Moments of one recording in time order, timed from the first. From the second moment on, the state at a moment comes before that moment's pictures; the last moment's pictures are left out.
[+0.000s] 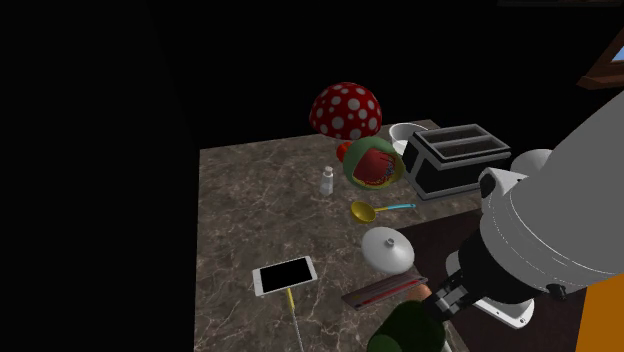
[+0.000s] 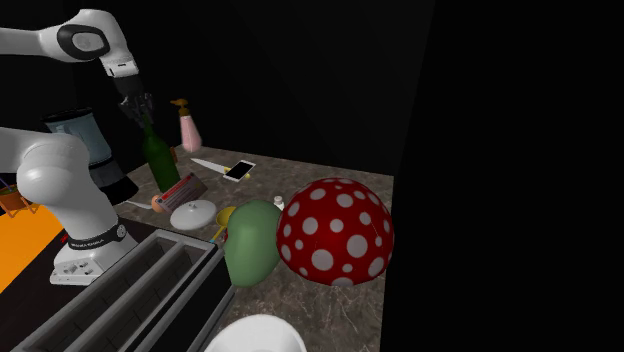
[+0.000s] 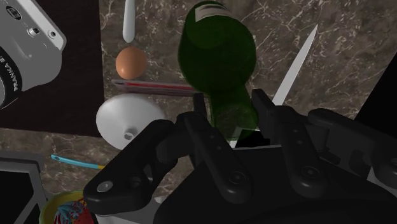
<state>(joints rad) 0.45 -0.96 0.80 -2.53 0.55 1.75 1.13</state>
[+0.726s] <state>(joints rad) 0.45 -0.96 0.80 -2.53 0.56 1.76 1.13</state>
